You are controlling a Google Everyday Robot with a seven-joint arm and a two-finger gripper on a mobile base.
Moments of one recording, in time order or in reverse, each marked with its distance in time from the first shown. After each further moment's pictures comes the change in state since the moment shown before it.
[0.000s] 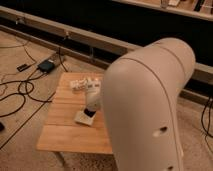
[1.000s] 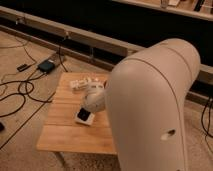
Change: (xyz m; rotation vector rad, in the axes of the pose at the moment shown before) arm -0.039 -0.024 -0.013 0.142 -0.141 -0.087
